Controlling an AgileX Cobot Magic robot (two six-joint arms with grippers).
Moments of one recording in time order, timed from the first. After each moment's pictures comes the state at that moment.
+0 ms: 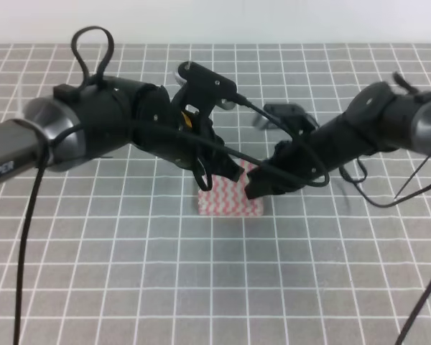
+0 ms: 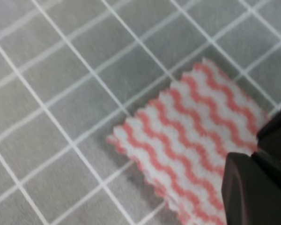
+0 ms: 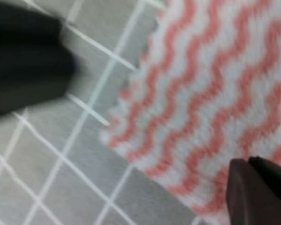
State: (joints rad) left arm -0.58 1.84 -1.38 -0.14 0.49 0.29; right arm 0.36 2.08 -1.49 0.86 0.80 -0.71
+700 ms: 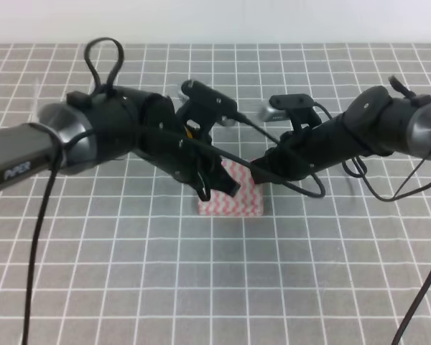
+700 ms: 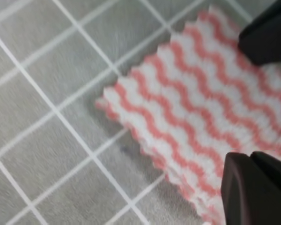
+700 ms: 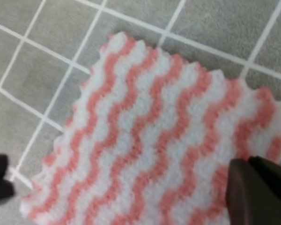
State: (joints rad) left arm -0.59 1.89 -1.38 -0.15 0.53 0.32; right arm 0.36 2.10 -1.49 0.86 0.61 -0.71
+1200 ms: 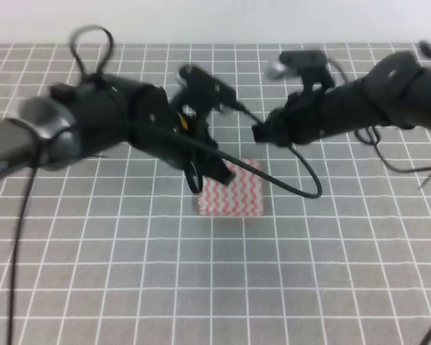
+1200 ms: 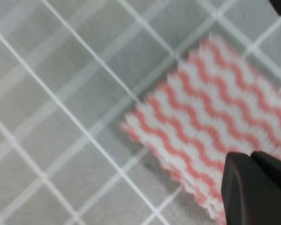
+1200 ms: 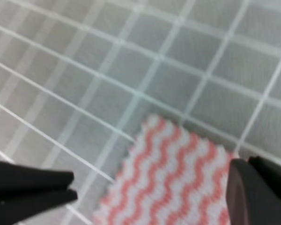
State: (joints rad) left arm -0.59 1.83 -1.37 -0.10 0.53 0.32; right arm 0.36 1.95 -1.46 0.86 0.57 -0.71
